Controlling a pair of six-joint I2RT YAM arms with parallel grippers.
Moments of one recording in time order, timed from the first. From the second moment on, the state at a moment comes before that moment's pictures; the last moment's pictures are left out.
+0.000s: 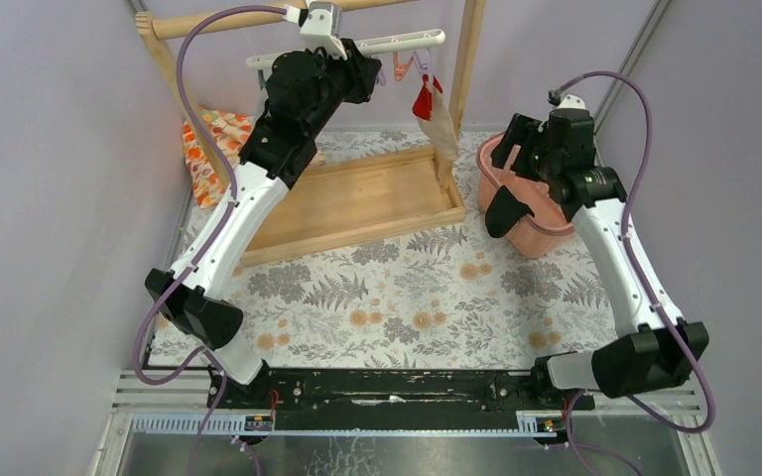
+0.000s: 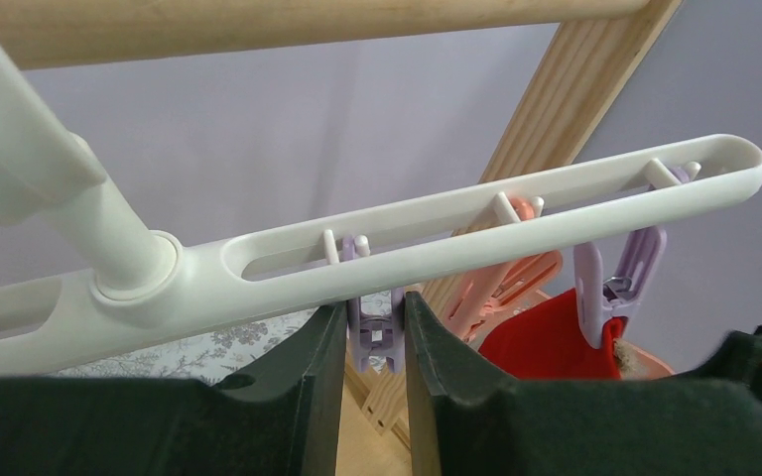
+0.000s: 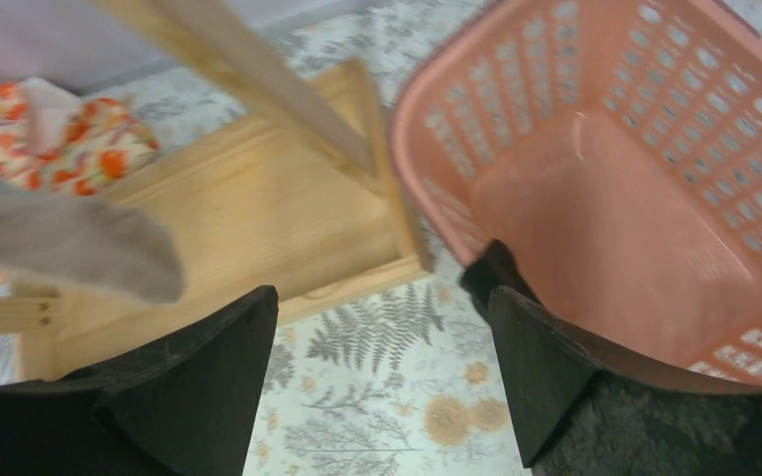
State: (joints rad) left arm -0.47 1.66 1.92 -0.17 -0.01 -0.26; right arm 0.20 1.32 1.41 -0.55 -0.01 0.40
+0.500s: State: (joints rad) left arm -0.47 1.66 1.93 -0.18 -0.01 -0.25; right arm 0.09 1.62 1.43 -0.70 -0.02 0.47
